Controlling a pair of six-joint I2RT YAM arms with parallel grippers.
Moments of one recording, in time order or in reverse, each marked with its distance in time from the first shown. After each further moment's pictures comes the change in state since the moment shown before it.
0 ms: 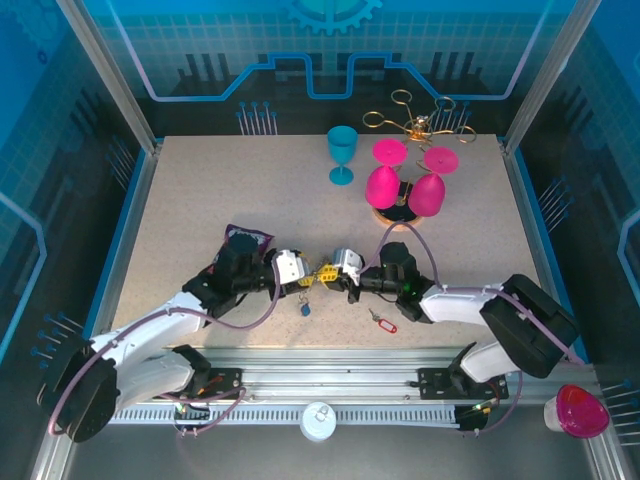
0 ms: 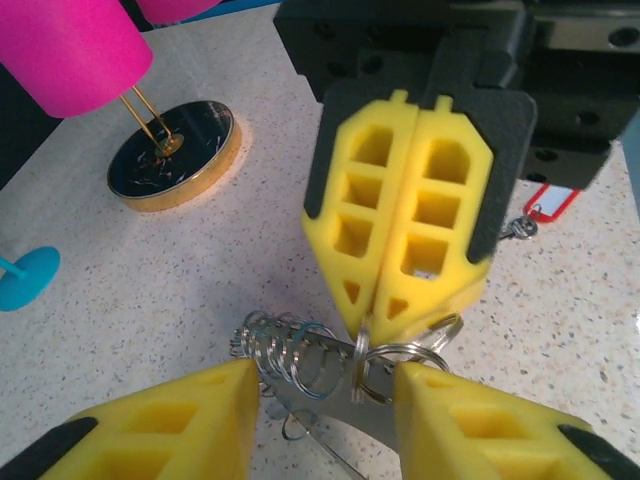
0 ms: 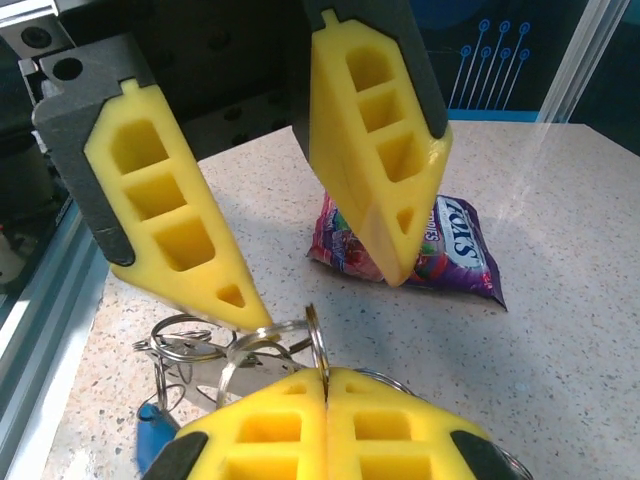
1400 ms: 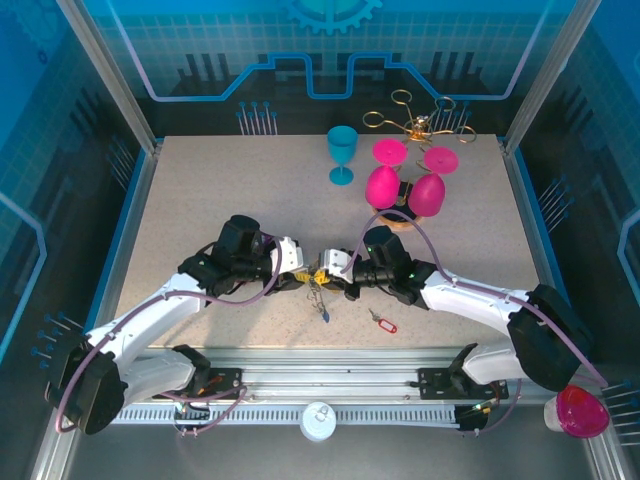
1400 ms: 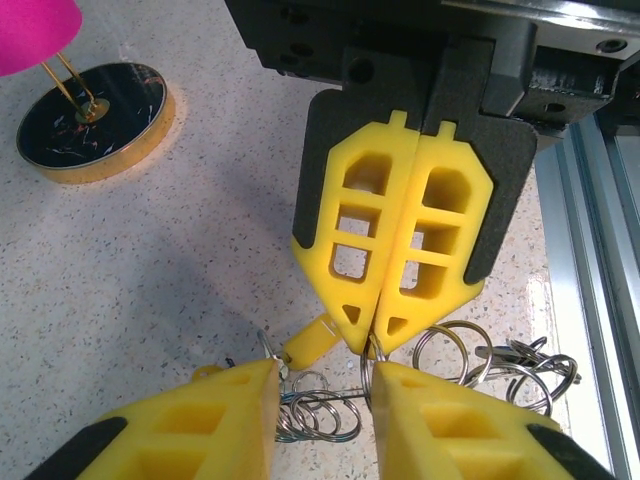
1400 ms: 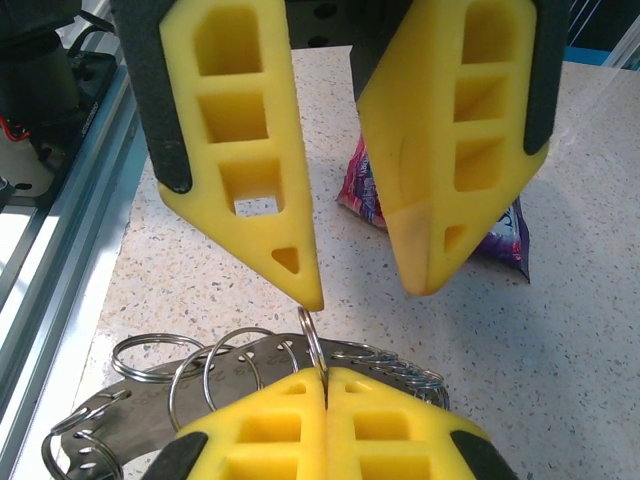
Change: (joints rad) left arm 0.064 0.077 0.201 -0.322 0.153 0.037; right arm 0.042 -0.073 0.217 -0.549 0.037 -0.213
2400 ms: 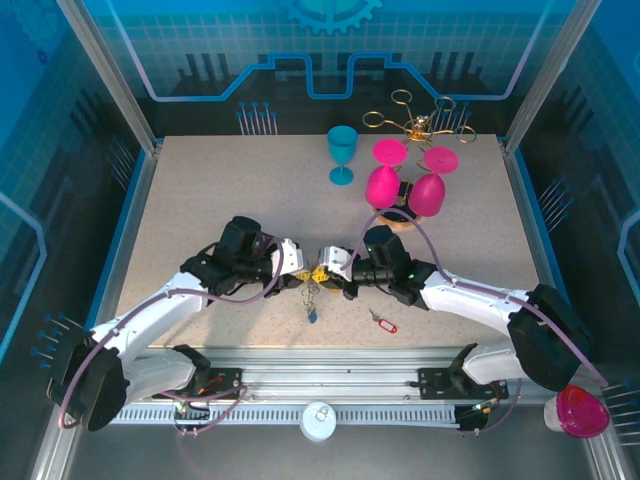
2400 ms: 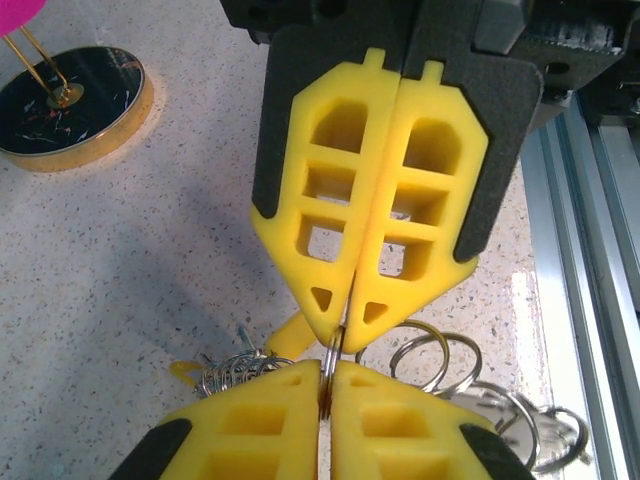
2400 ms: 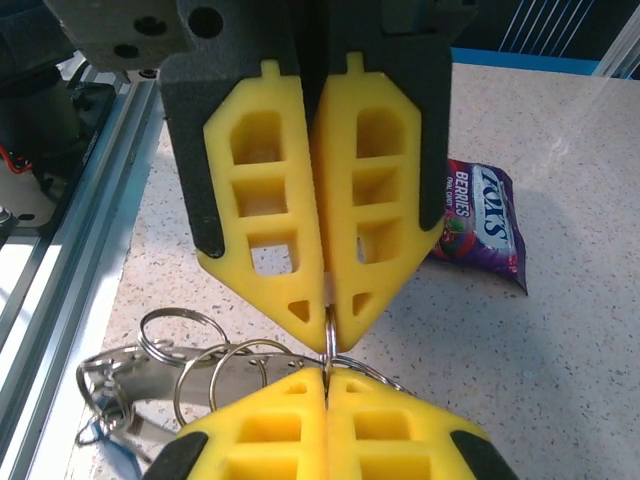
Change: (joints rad) left arm 0.009 0.019 -0.013 -0.005 0.025 0.008; right arm 0.006 0.000 0.000 0.045 -0.002 0.059
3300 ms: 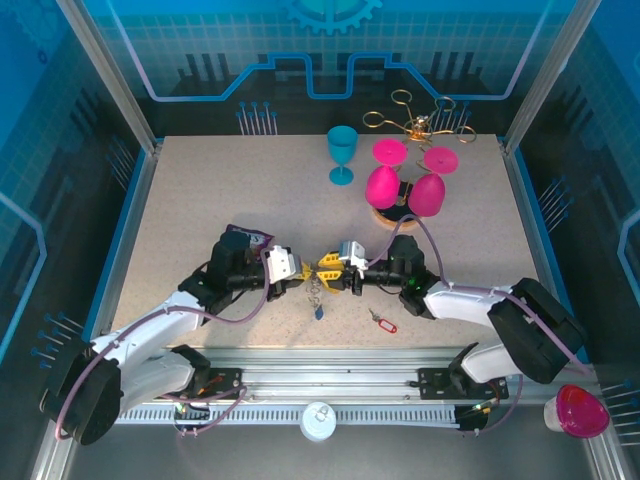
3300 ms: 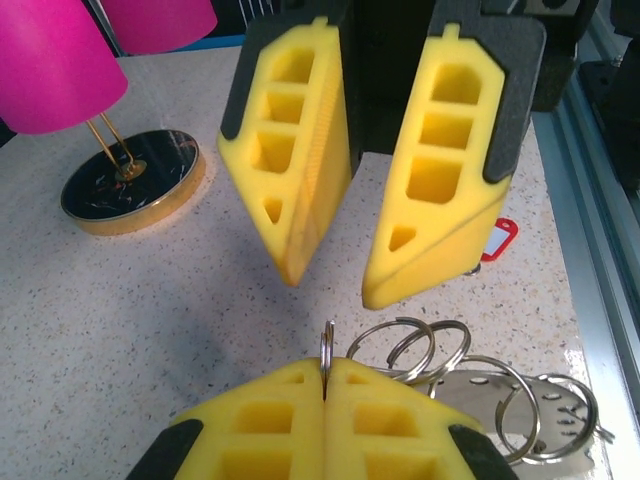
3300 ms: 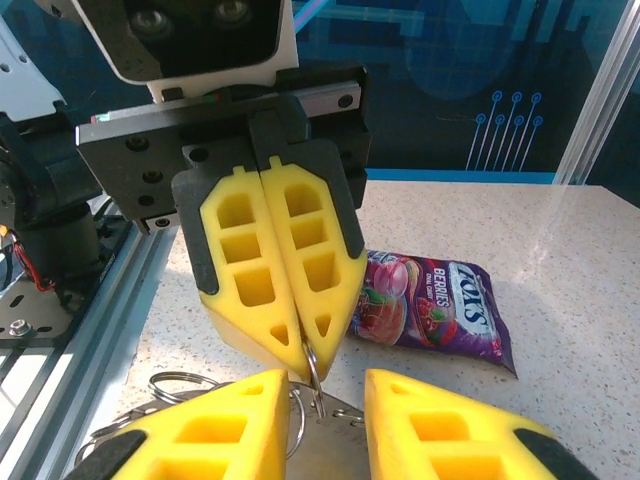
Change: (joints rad) left arm 0.001 -0.083 -0.209 0.407 0.019 -0.135; right arm -0.097 0.060 -0.206 0.603 -0.171 0.242
